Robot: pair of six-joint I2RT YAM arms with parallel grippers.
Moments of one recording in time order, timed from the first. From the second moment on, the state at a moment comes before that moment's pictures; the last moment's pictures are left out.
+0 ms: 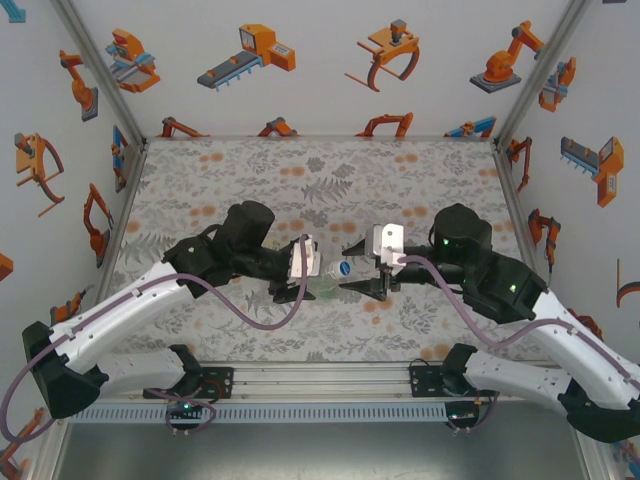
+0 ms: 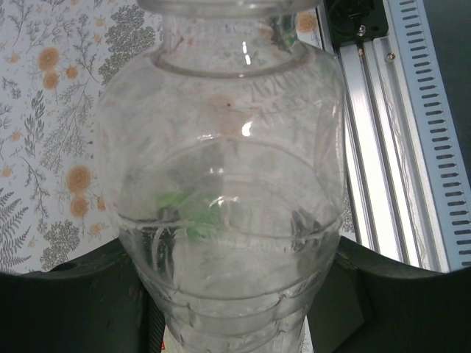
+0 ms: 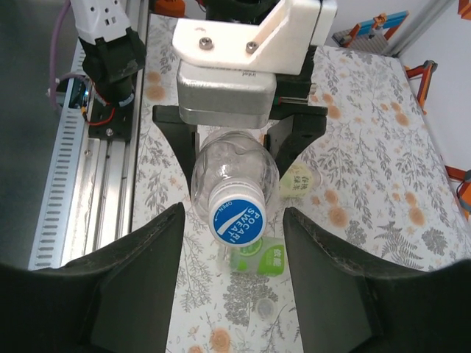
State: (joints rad) left arm -0.93 1.14 1.10 -0.60 0.58 0.64; right arm 0.92 0.88 1.19 -0.56 -0.54 -0.43
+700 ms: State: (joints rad) left arm -0.93 1.14 1.10 -0.61 0.59 0.64; right arm 0.92 0.90 1.18 -0.54 -0.55 -0.45
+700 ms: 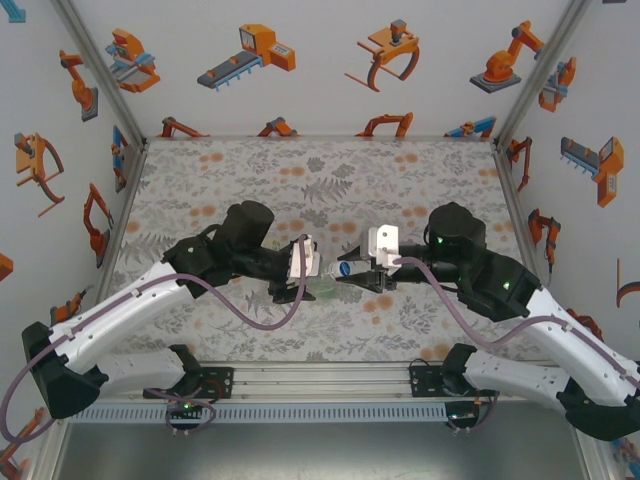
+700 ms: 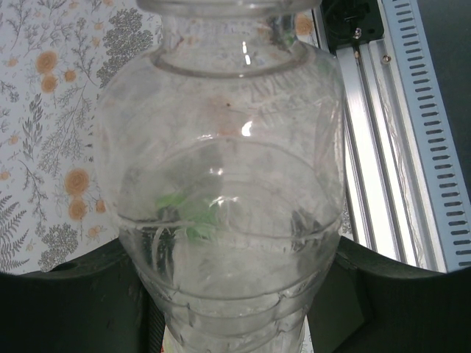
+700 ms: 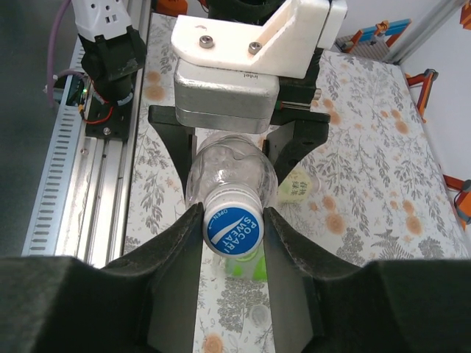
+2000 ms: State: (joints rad) left arm -0.92 1.16 1.05 -0.49 0.27 0.60; right arm 0.93 1.01 1.17 -0.52 0.10 0.90
